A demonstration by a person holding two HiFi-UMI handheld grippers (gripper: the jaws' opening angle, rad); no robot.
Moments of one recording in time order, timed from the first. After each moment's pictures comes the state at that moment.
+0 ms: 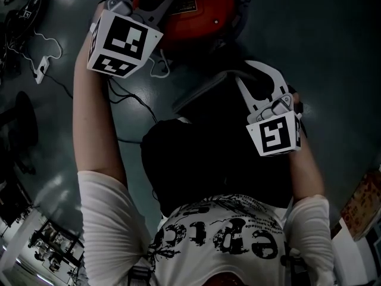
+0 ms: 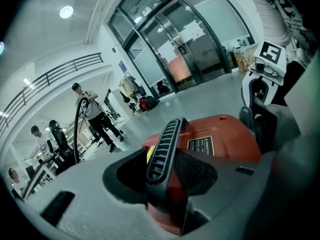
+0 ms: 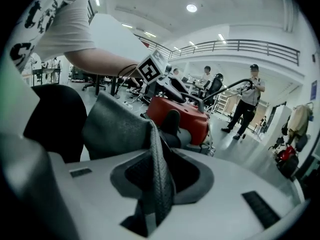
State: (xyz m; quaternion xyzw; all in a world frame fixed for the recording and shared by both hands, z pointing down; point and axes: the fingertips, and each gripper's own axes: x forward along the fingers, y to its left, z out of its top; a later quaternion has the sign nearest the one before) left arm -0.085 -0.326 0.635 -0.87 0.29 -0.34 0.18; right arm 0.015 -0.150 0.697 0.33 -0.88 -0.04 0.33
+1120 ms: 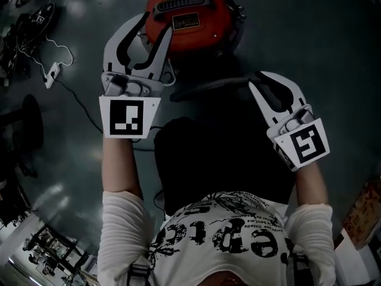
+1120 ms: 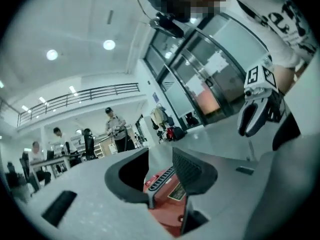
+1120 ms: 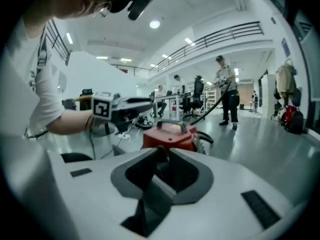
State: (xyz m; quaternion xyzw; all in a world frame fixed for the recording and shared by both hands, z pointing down) left arm -0.104 -0.236 0.532 -0.87 0.44 -0.12 0.19; right arm 0.040 -0.142 0.608 0.38 -0.91 0.10 0.15
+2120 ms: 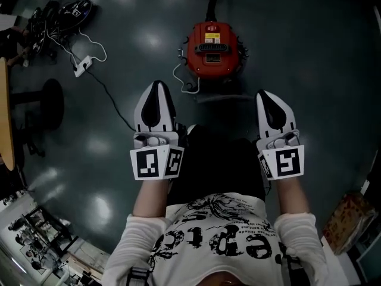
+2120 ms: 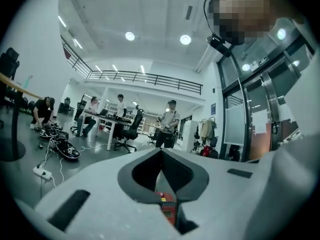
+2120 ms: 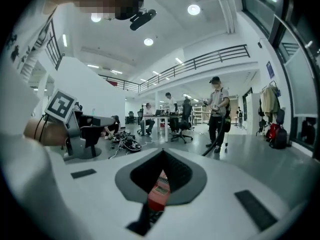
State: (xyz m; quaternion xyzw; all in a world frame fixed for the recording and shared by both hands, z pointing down) left arm -0.197 -0.150 0.321 -0.74 0.67 0.05 -0.08; right arm 0.028 -0.151 0.354 0.46 -0.88 0.05 0.09
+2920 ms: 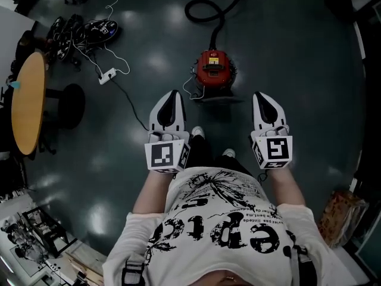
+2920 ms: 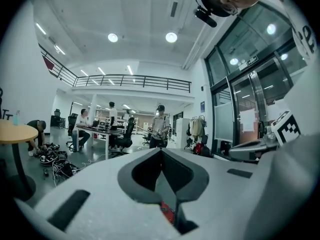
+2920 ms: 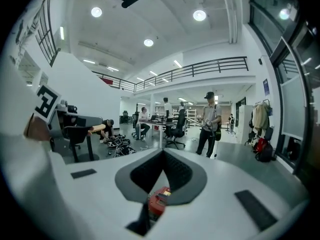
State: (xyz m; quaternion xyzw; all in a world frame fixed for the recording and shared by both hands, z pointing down) left arm -0.178 -0.040 0.037 -0.77 0.63 -0.01 -0.04; right arm 0.038 -0.061 0.063 0.50 -0.86 0.03 0.11
